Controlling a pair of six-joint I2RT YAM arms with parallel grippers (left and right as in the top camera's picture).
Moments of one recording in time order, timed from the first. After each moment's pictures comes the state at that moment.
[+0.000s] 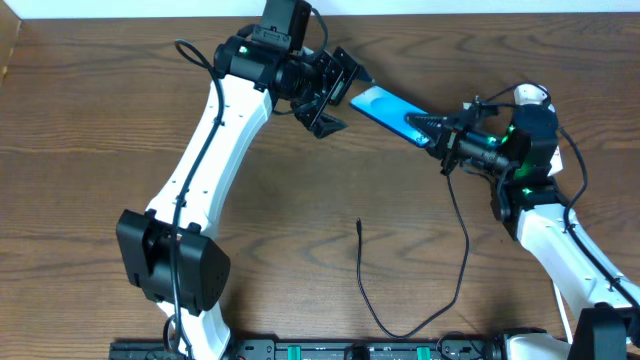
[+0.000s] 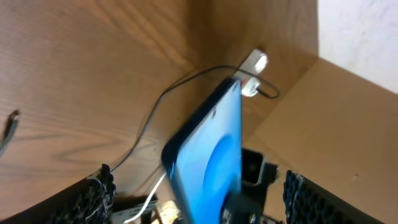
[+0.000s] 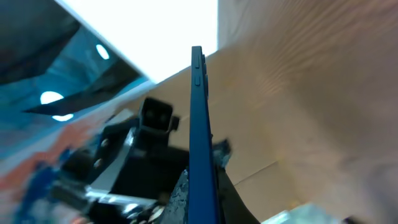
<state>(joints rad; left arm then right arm) -0.35 1.91 1.88 -1.00 0.64 -1.23 0.11 1.42 0.73 0.47 -0.91 1.86</state>
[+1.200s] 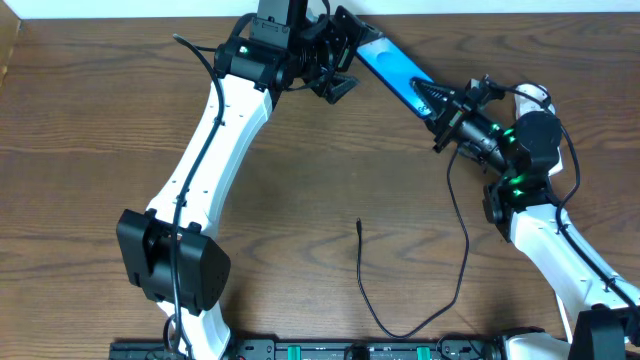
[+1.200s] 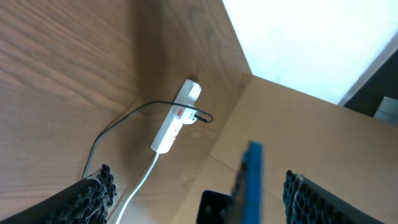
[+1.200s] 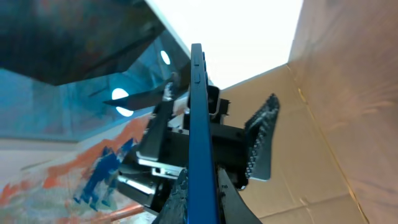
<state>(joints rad) -0.35 1.91 1.88 -0.69 0.59 -1.33 0.15 1.42 0.73 0.80 -0.68 2.04</state>
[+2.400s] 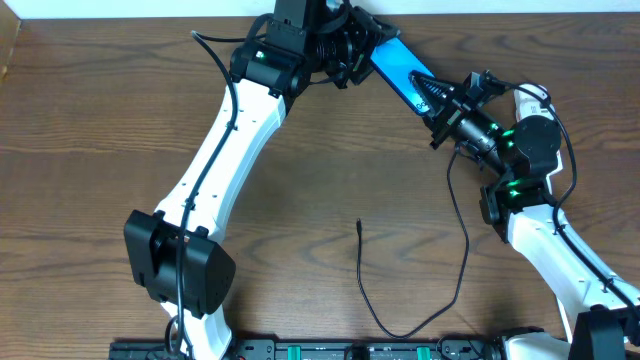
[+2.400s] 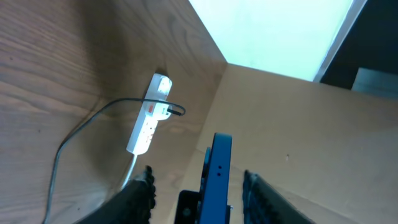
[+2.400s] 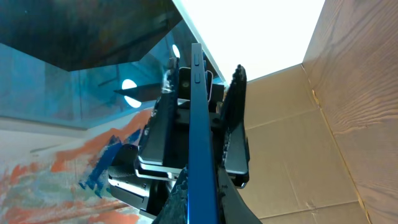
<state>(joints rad) -0.40 1.91 1.88 -0.54 0.59 -1.34 0.17 1.42 0.73 0.86 -0.65 2.04</state>
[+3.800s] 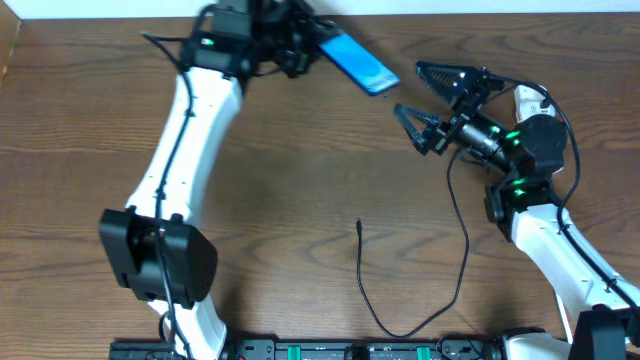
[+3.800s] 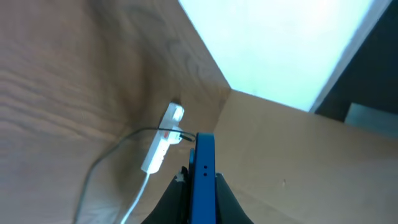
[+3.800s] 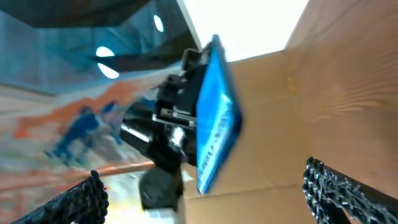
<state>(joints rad) -0.21 1.91 1.88 -0.61 0.69 -1.24 0.14 1.42 0.74 0.84 -0.82 1.90</state>
